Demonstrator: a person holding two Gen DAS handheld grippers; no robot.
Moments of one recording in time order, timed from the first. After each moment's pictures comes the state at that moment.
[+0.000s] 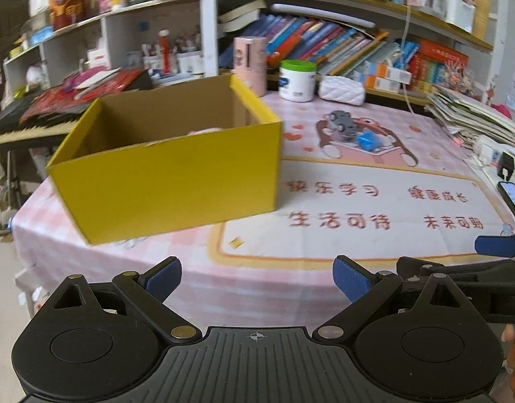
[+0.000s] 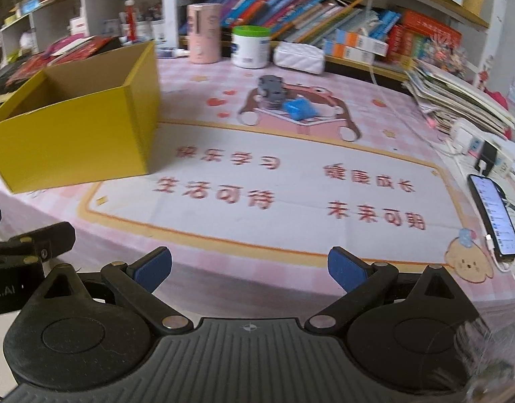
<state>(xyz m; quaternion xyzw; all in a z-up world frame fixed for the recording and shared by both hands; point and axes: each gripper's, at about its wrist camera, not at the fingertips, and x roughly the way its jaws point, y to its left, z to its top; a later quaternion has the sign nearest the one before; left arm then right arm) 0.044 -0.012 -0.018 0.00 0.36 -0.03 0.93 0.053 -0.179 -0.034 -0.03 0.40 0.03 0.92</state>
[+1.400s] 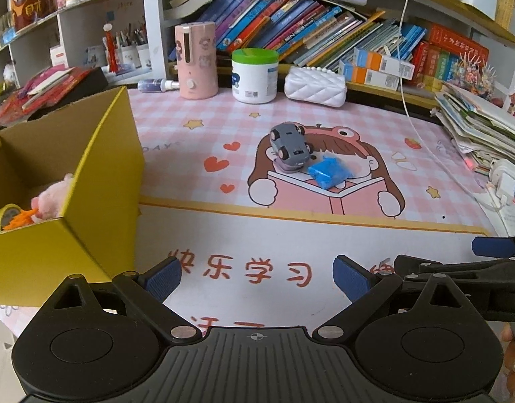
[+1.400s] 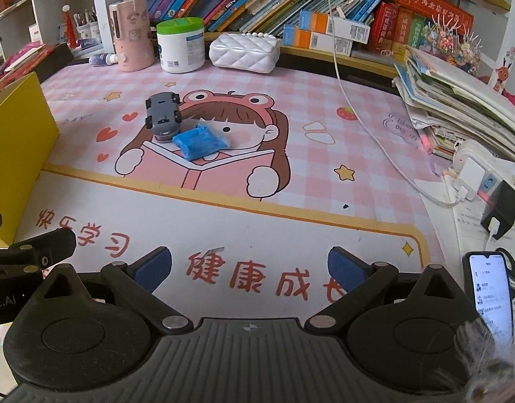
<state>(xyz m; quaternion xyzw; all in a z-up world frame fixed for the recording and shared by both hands) 0.187 -0.147 -0.033 -0.01 0.40 0.00 0.92 0.215 -0.319 -0.052 -0.03 0.42 0.05 0.90</state>
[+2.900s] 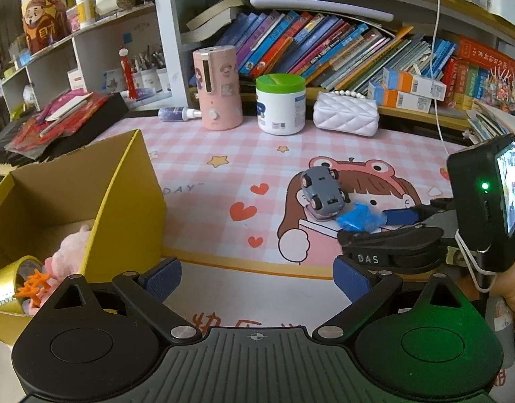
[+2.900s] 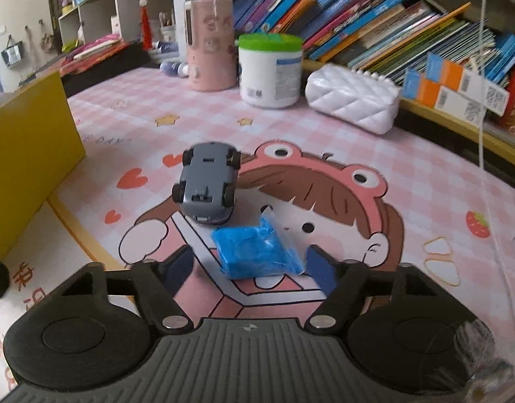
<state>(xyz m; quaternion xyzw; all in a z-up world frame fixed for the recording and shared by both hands) 0.232 -0.143 -0.021 0.01 0.37 0.05 0.93 0.351 -0.283 -0.094 -0.08 0.36 0.24 0.90</state>
